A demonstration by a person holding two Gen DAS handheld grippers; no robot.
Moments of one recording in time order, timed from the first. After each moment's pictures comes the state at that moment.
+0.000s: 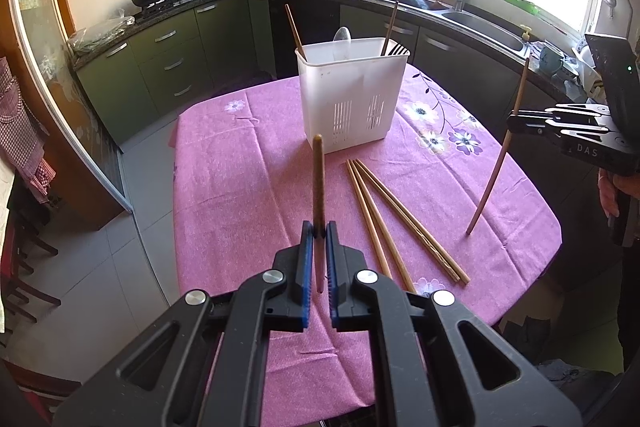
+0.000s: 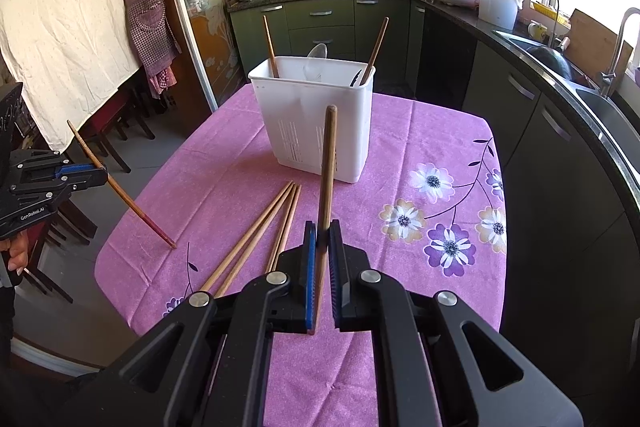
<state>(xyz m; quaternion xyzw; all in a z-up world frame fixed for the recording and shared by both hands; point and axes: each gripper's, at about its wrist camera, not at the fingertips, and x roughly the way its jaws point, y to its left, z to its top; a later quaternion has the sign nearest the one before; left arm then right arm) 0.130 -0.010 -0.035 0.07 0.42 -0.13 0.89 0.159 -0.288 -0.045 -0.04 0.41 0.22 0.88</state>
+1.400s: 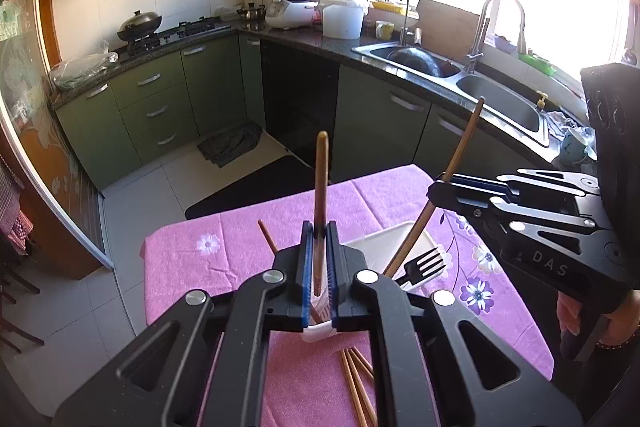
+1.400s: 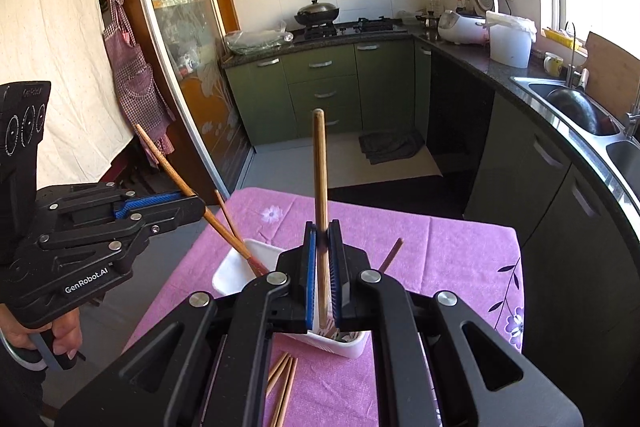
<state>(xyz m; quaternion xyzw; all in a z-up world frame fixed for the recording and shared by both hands) 0.339 -0.077 0.026 0.04 0.38 -0.15 0.91 0.359 -0.238 0.027 0.01 0.36 0.23 0.90</state>
